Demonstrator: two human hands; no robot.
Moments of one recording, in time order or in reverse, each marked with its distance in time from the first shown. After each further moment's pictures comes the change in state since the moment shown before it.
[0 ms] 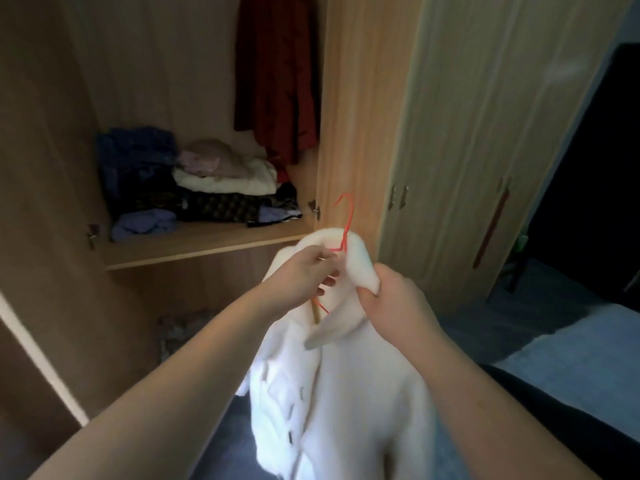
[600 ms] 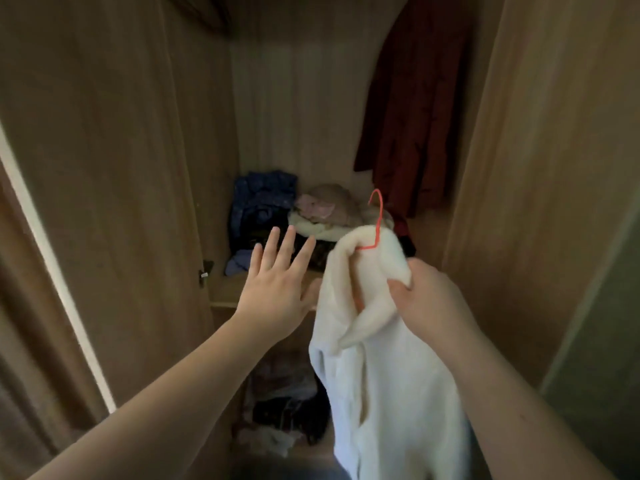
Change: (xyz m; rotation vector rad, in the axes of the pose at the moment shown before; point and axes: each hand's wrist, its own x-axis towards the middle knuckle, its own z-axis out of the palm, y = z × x) left_hand 0.111 -0.053 -0.205 1.336 0.665 -0.033; right_hand 0.273 -0.088 0.097 0.056 -0.066 -0.379
